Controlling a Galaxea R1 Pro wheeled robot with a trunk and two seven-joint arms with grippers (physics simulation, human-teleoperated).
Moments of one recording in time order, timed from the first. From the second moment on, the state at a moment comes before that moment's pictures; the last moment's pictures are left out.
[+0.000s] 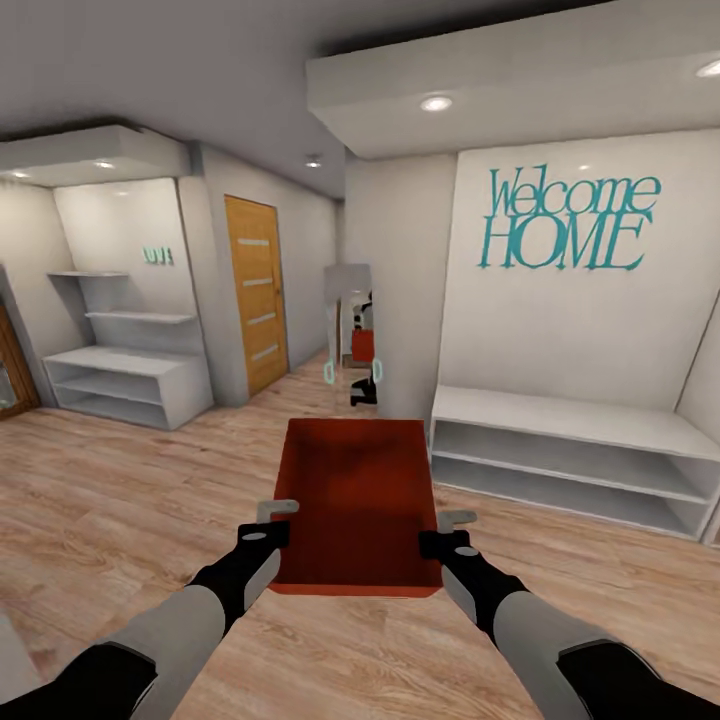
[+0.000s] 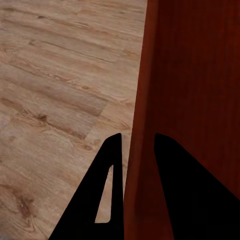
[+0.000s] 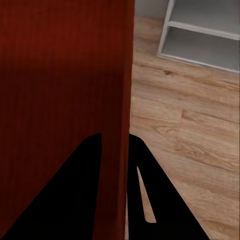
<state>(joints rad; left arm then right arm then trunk) -0.81 -0.09 -0.27 -0.28 0.28 0.11 0.34 -0.82 0.11 0.16 -0.16 -0.11 -0.01 -0.12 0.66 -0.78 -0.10</state>
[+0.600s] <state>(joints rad) -0.81 -0.09 -0.27 -0.28 0.28 0.11 0.34 -0.82 0.11 0.16 -0.16 -0.11 -0.01 -0.12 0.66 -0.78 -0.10</state>
